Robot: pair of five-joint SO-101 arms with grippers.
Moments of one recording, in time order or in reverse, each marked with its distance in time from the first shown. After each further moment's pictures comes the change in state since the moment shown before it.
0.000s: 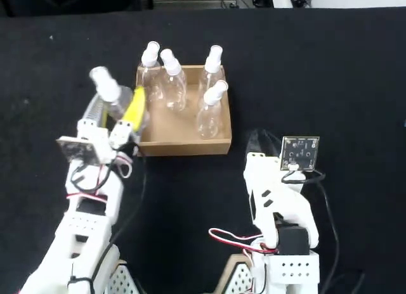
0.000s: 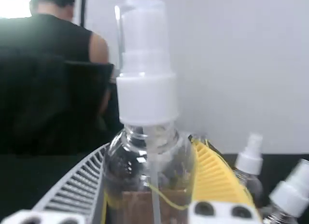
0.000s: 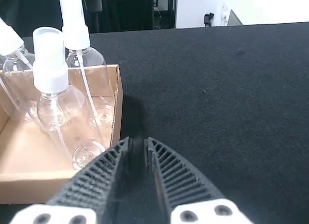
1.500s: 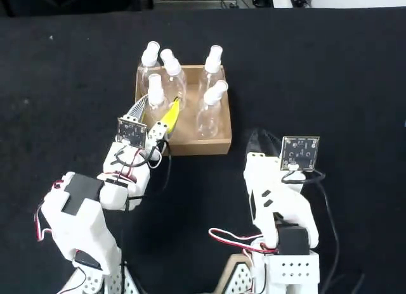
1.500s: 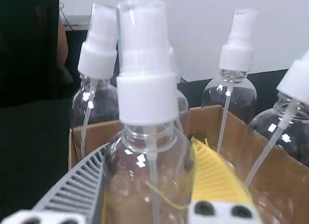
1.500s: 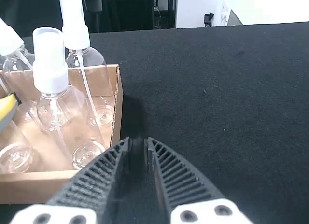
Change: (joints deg) left arm 7.6 66.2 -20.2 -34.5 -6.3; right arm 0.0 0.0 0.0 0.0 0.0
